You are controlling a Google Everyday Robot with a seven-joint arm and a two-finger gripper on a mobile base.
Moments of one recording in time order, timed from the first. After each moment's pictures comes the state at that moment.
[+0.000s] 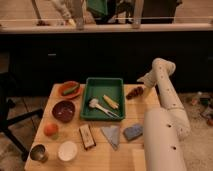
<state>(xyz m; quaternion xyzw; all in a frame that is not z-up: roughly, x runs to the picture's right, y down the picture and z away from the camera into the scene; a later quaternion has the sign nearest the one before) 0.277 0.011 1.007 -0.24 -0.16 -0.05 0.96</state>
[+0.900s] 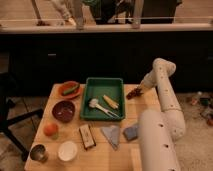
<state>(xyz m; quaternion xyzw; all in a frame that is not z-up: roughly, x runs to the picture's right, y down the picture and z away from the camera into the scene) 0.280 0.018 1.008 -0.25 -0.17 -0.06 0.95</state>
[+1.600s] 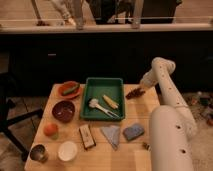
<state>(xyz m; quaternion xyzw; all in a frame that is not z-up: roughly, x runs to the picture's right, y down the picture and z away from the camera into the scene) 0.273 0.004 0.992 -0.22 -0.16 -0.09 0.96</state>
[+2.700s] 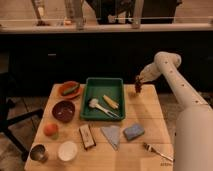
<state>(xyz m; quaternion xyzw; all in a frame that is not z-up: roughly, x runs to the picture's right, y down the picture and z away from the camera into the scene) 0.259 -0.065 0.929 -0.11 -0.15 -0.15 0.97</state>
